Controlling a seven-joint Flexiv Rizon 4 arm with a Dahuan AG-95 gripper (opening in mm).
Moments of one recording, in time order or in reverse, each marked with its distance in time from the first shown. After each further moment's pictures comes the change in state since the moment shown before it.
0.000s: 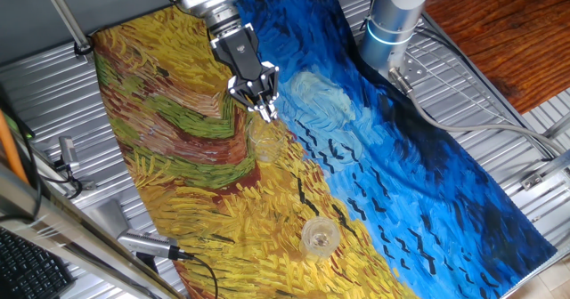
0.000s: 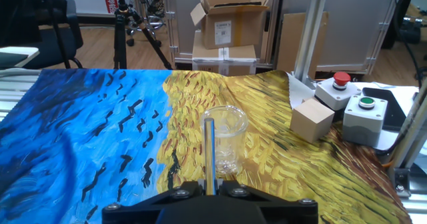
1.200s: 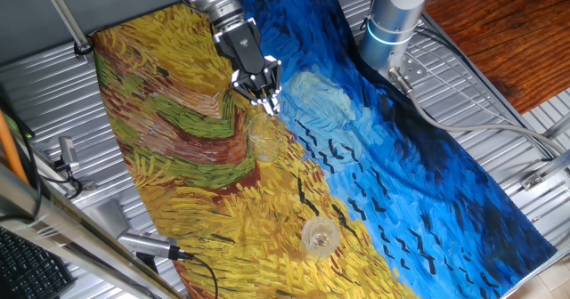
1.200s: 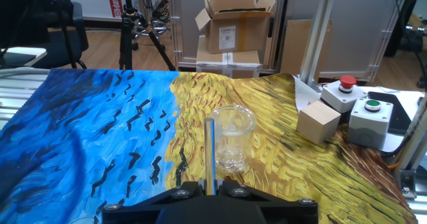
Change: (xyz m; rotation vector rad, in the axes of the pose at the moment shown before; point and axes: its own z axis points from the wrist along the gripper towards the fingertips) arm 0.007 0.014 -0.007 -0.001 -0.014 -0.011
